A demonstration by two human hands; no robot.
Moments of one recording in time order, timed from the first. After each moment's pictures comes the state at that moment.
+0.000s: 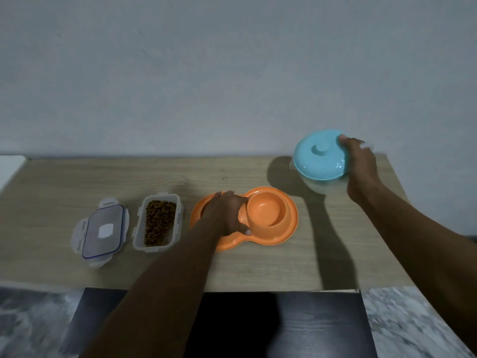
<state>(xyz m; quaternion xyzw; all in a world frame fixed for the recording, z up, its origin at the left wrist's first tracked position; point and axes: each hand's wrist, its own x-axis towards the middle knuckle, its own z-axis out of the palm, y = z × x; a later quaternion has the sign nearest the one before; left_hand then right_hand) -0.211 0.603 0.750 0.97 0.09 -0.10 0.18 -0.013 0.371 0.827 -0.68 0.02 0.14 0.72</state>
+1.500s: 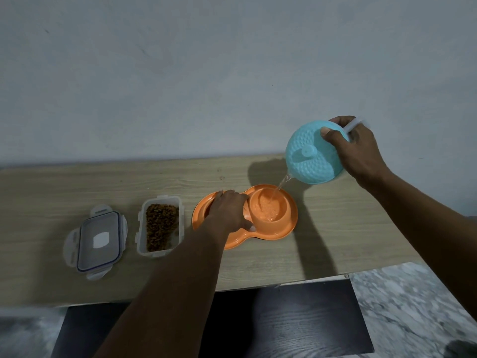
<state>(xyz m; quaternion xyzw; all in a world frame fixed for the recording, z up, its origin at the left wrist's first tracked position) -0.211 0.603 0.754 0.97 0.12 -0.14 0.17 -0.064 0.378 0.888 -0.83 -0.19 0.00 0.52</state>
